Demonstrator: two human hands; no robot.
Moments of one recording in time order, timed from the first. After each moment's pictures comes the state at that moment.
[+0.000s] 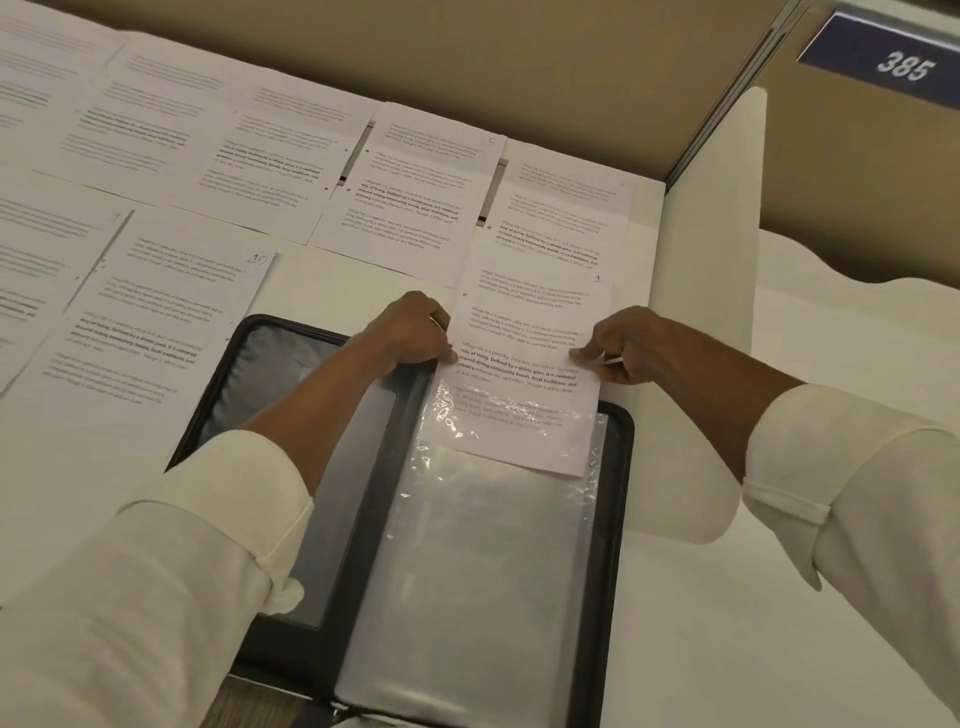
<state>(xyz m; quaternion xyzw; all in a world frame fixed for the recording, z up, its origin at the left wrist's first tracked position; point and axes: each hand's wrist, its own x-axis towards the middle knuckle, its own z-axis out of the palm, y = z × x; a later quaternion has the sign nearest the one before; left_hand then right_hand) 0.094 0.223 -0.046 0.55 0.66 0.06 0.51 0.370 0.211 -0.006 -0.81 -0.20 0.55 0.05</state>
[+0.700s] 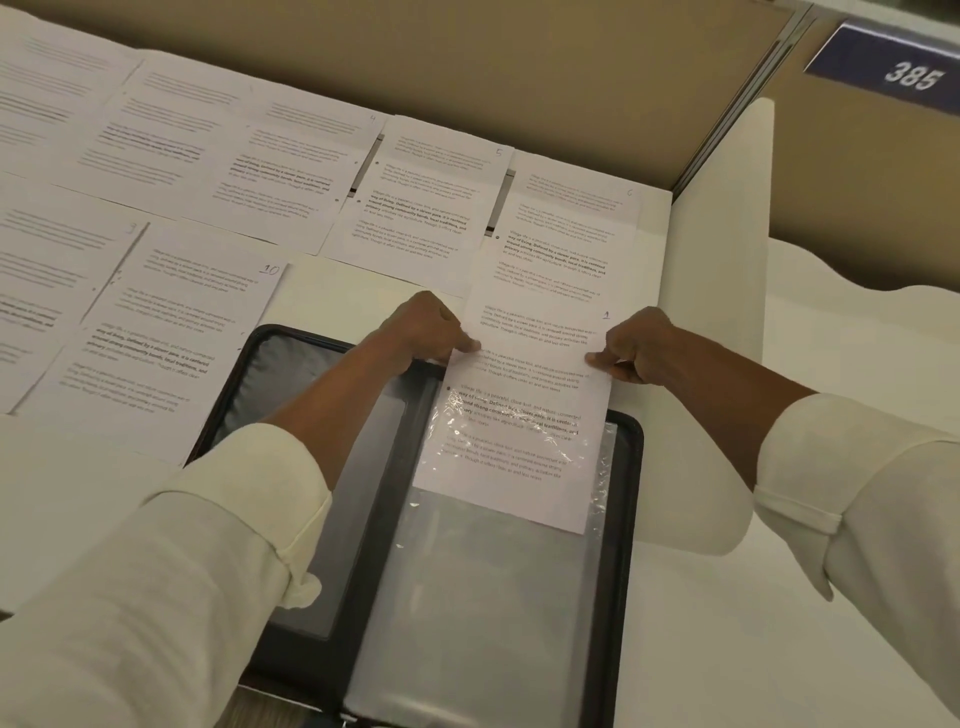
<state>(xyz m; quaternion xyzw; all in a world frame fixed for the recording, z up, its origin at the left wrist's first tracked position) 0.100 0.231 -0.036 0.52 0.67 0.09 0.53 0.375 0.221 -0.013 -0.82 -0.21 0.52 0.13</state>
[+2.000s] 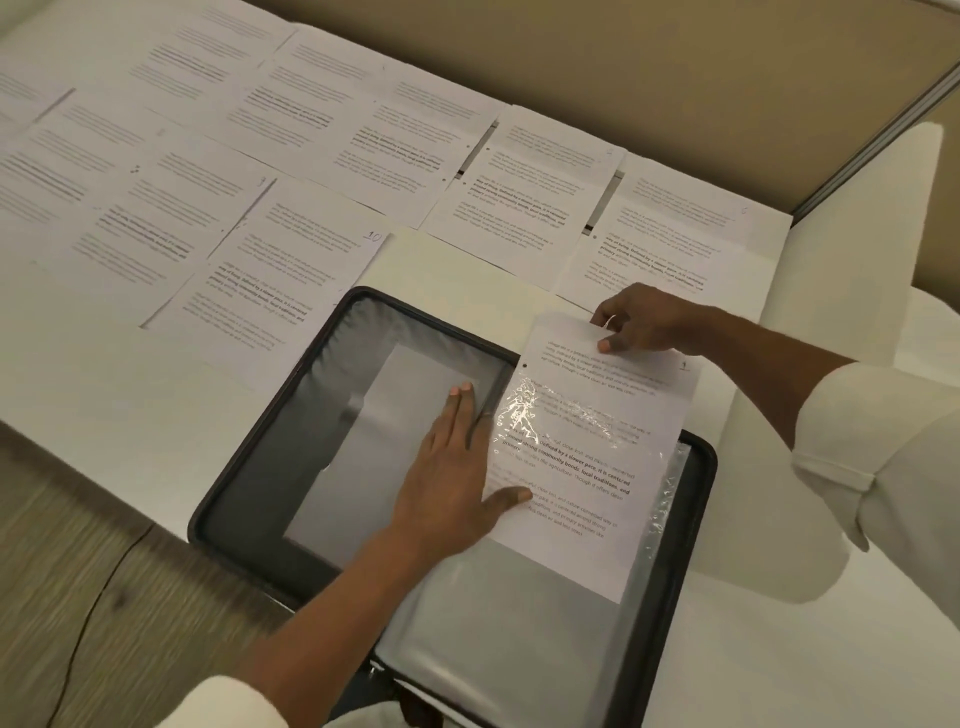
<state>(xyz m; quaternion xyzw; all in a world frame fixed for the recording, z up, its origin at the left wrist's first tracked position) 0.078 0.016 -0.060 0.71 0.65 0.07 0.27 0.324 0.270 -0.029 -0.56 -0.71 0.42 -0.11</state>
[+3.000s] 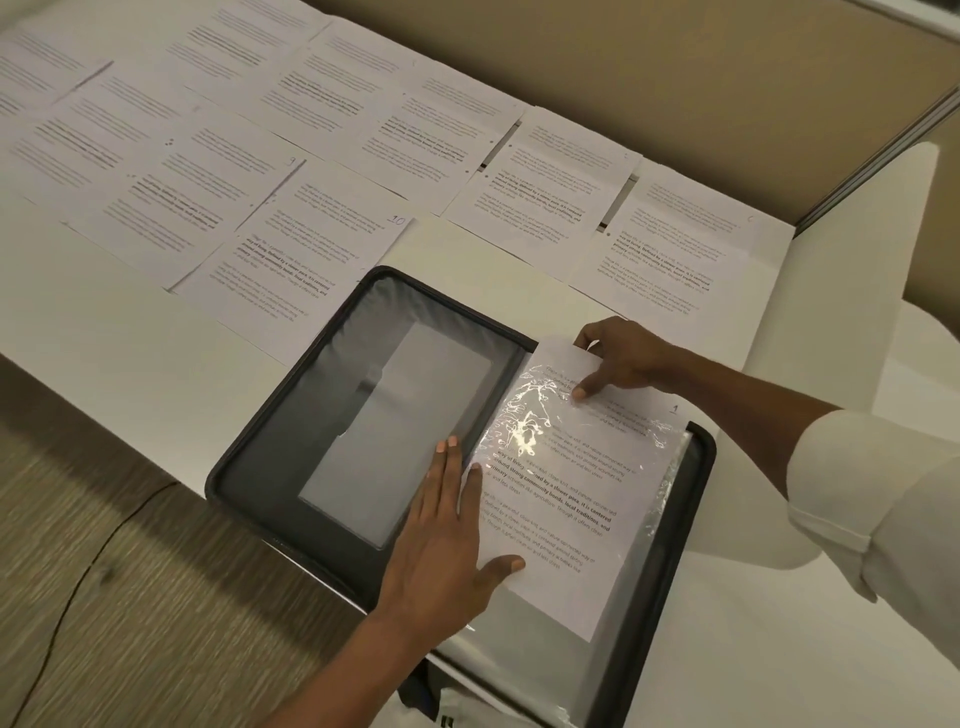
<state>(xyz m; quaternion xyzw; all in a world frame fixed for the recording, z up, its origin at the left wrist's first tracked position) 0.087 -0.090 -0.049 0.67 0.69 0.02 0.27 0.293 0.201 -0.031 -0.54 -0.72 0.43 -0.11</state>
